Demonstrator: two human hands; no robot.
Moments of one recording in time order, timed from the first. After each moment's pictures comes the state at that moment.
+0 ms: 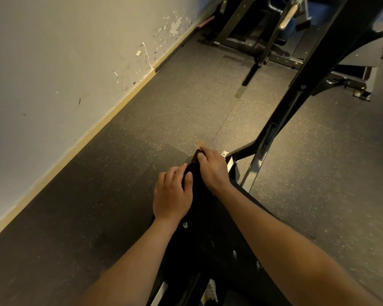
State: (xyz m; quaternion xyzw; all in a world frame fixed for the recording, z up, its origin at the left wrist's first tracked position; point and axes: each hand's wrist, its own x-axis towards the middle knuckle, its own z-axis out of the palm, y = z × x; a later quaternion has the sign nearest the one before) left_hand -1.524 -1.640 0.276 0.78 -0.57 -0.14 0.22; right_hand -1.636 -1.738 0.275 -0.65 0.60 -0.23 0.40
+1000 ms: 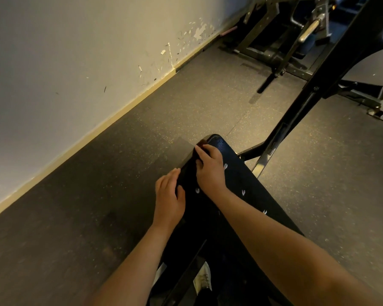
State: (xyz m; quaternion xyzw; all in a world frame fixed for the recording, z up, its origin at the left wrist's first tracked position) left_hand -1.513 -1.513 0.268 0.76 -0.50 -0.22 0.36; right_hand -1.618 -1.632 0.290 -0.75 0.53 -0.26 0.31
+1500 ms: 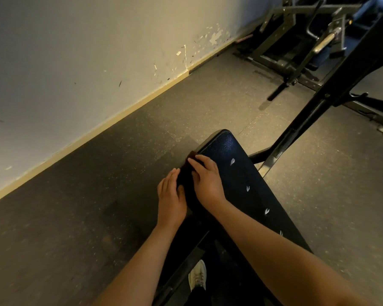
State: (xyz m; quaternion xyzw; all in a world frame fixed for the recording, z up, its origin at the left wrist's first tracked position) left_hand -1.525 -1.472 0.255 0.78 -0.43 -0.22 0.40; right_hand -1.621 -1.567 0.278 -0.80 0.46 -0.24 0.30
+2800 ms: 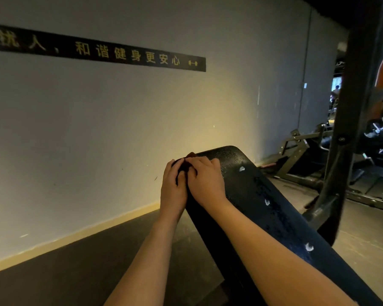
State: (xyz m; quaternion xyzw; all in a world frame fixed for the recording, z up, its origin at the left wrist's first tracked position) left_hand -1.546 -1.504 0.155 0.62 -0.45 0.04 0.64; right_hand -1.629 -1.561 0.181 -0.83 0.27 -0.47 0.13
